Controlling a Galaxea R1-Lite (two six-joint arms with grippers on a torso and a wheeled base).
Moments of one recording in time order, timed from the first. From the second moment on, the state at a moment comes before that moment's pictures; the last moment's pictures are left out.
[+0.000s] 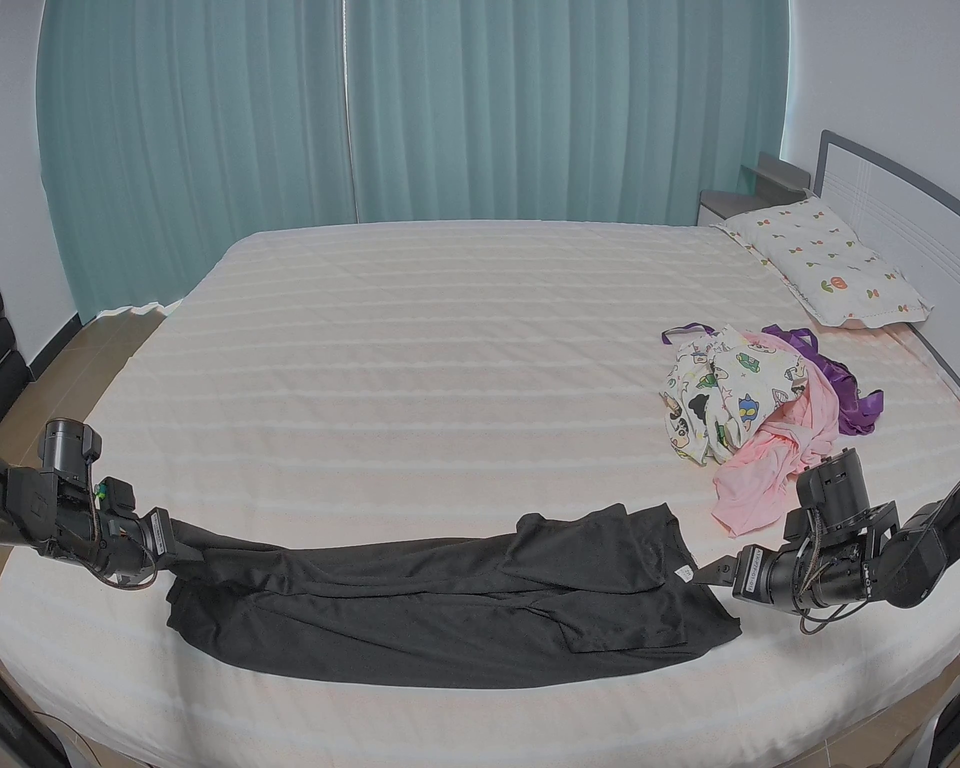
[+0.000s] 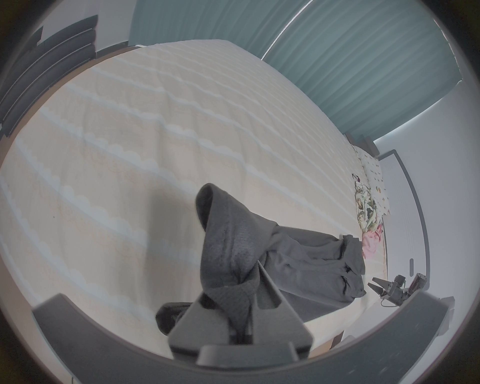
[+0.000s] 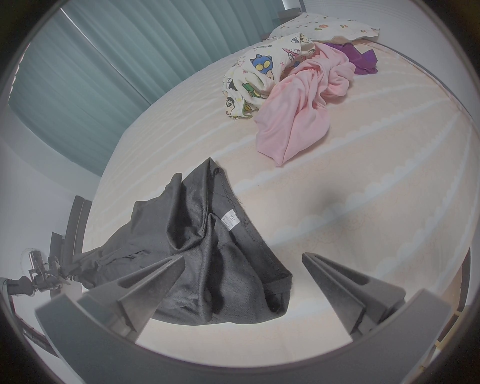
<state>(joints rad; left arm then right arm) 0.26 1.74 -0.68 -0.08 -0.47 -0.26 0.31 1.75 -0.50 -0.37 0.00 0.62</state>
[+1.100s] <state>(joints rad) -0.02 1.61 -0.69 0.03 -0.34 -0.42 0.31 1.75 -0.50 -0.38 0.00 0.62</state>
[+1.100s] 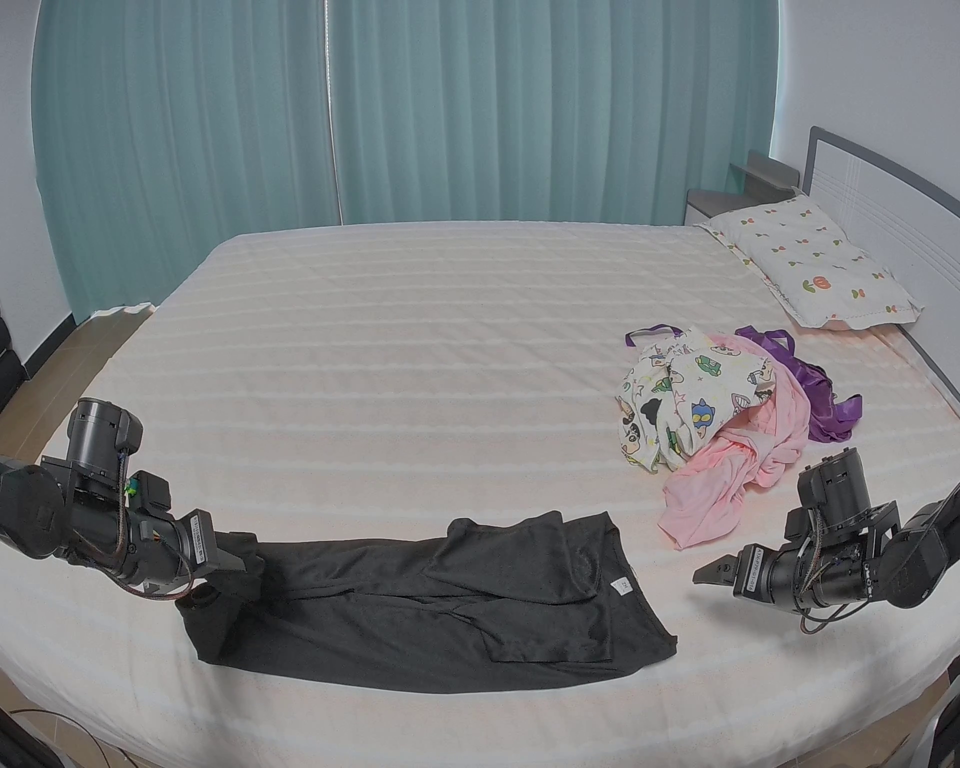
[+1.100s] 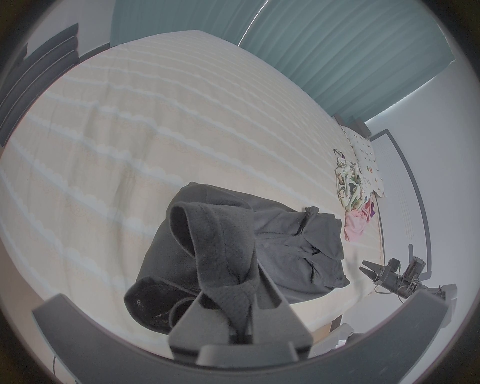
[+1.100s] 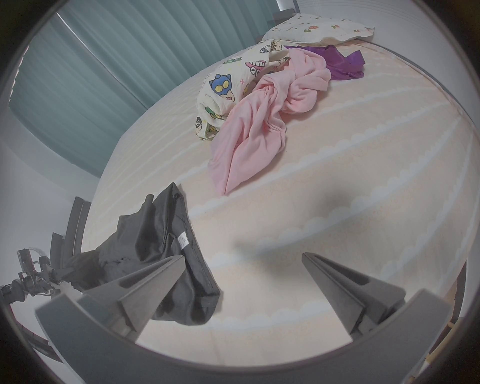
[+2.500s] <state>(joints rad) -0.26 1.71 -0.92 0.04 -0.25 -0.75 0.31 1.75 -0.50 -0.38 0.00 0.62</state>
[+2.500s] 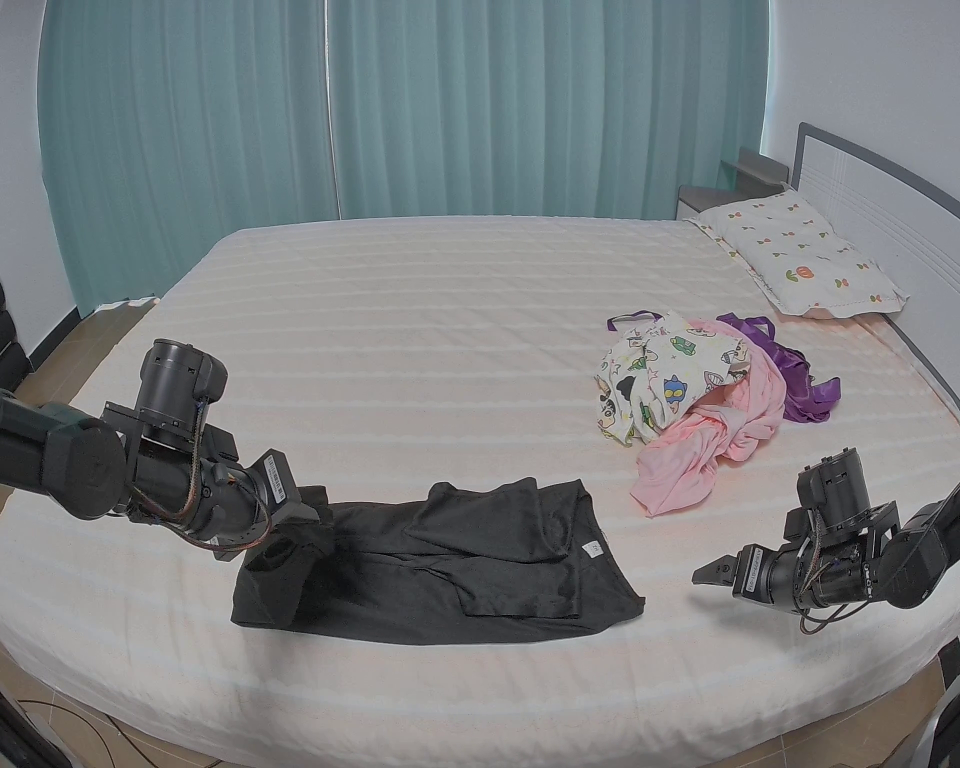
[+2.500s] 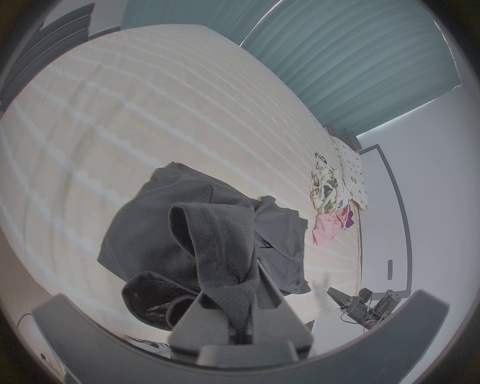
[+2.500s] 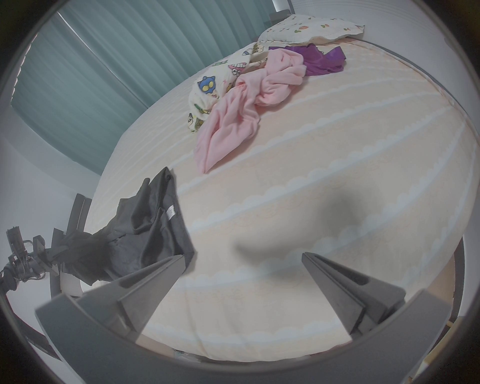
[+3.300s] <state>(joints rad) -0.43 1.89 -1.11 0.04 -0.22 -0.84 0.31 1.75 -0.50 -0.38 0.00 0.63</state>
